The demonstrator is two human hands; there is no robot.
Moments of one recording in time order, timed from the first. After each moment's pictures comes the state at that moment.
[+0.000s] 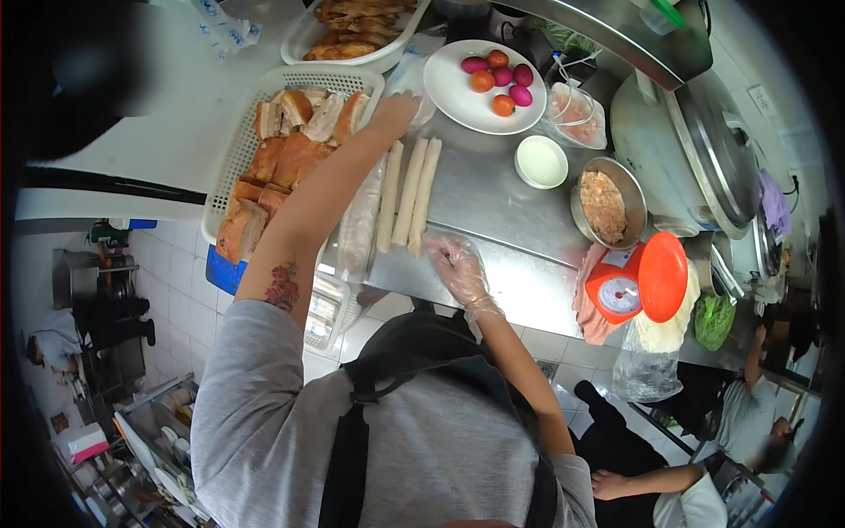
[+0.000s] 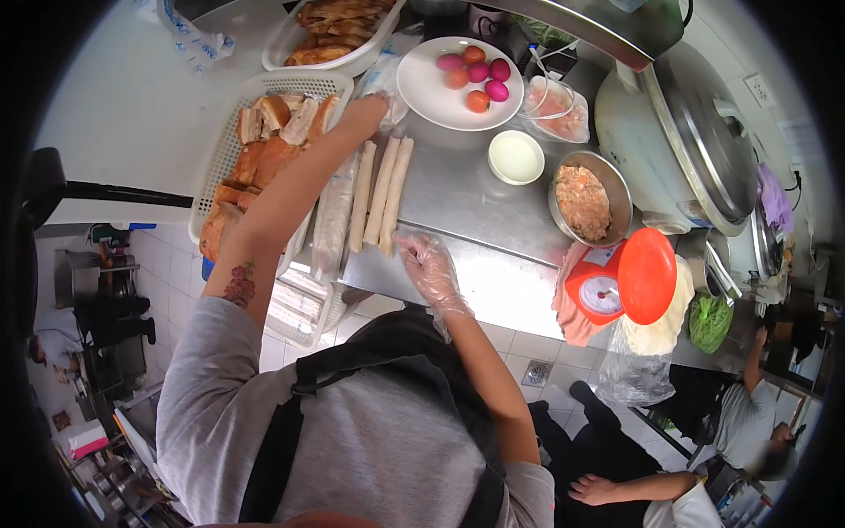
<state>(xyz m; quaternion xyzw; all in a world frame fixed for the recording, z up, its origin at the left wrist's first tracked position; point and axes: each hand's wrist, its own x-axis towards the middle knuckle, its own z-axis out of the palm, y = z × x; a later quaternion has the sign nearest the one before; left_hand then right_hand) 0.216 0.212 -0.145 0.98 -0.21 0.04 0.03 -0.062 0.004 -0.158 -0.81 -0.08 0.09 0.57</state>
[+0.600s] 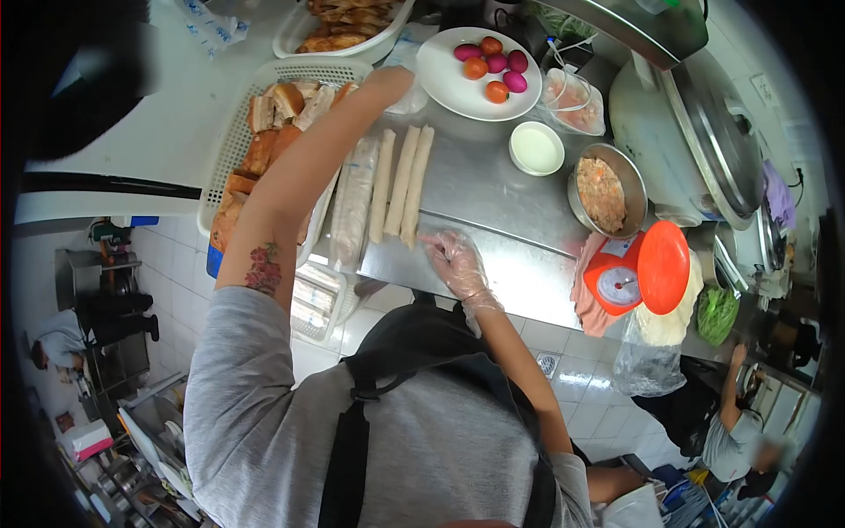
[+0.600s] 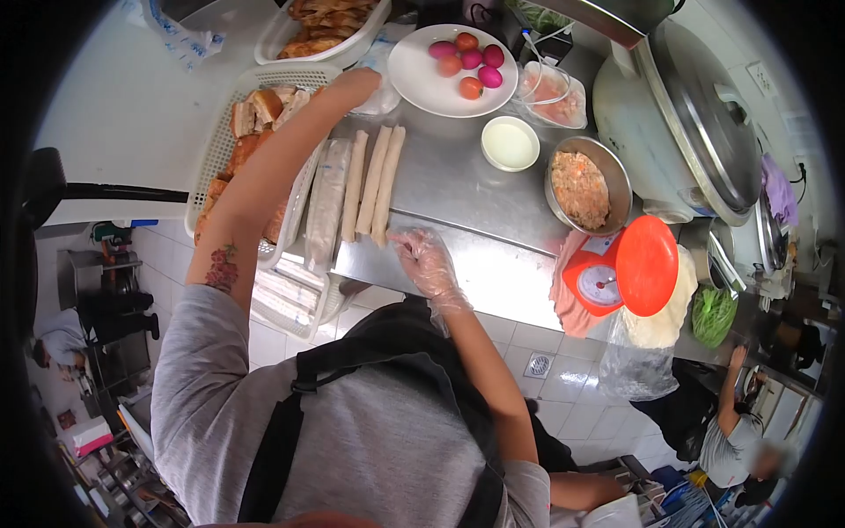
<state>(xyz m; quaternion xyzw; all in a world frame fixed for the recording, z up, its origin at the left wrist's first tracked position) 0.244 0.207 -0.105 0.97 -0.22 -0.06 -0.03 -0.068 -0.009 -0.163 -0.83 -0.15 0.07 0.53</state>
